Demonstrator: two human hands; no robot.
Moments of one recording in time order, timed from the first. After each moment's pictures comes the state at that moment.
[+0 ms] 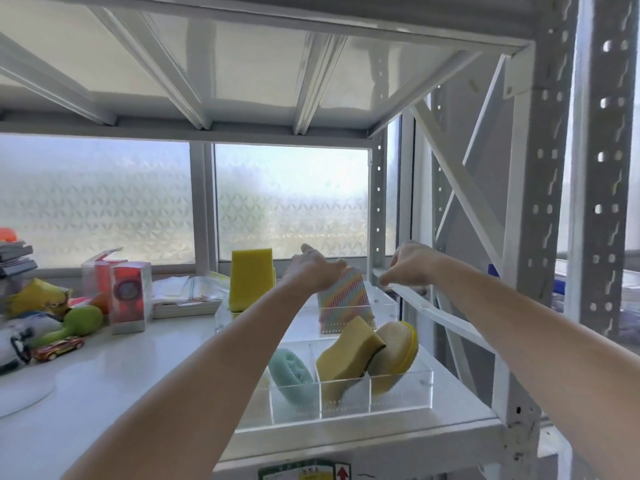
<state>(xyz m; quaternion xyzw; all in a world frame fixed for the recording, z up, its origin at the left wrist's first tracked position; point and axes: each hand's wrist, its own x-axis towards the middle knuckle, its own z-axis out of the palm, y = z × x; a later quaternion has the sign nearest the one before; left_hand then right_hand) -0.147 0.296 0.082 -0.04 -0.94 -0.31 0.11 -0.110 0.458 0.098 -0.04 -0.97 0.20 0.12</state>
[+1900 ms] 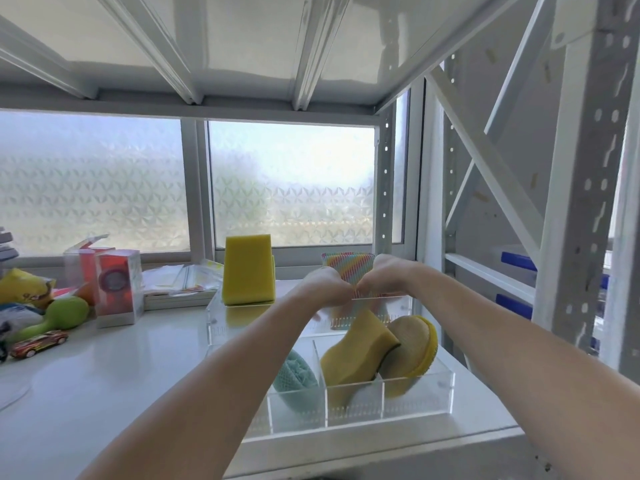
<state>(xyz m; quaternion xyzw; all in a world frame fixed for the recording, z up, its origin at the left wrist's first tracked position) -0.169 0.301 0.045 -0.10 -0.94 -0.32 -0.01 -0.167 0.427 0.064 -0.02 -0.96 0.27 0.01</state>
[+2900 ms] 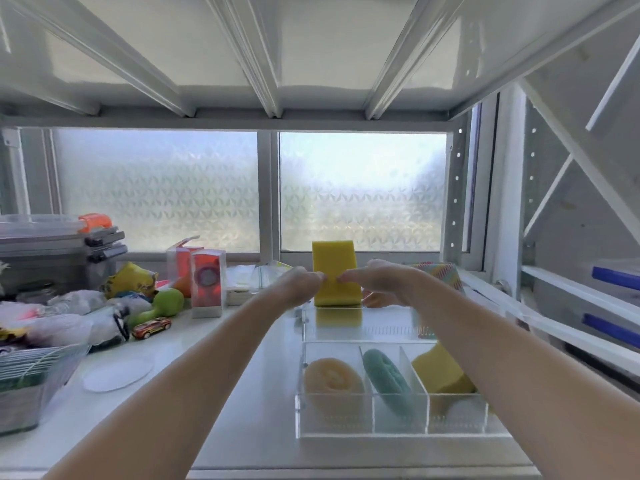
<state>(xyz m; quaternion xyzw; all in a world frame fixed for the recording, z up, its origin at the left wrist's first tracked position) -0.166 0.149 0.052 -0.01 -0.92 -0.39 0.05 -0.175 0.299 0.068 0.04 -0.91 0.40 -0.04</state>
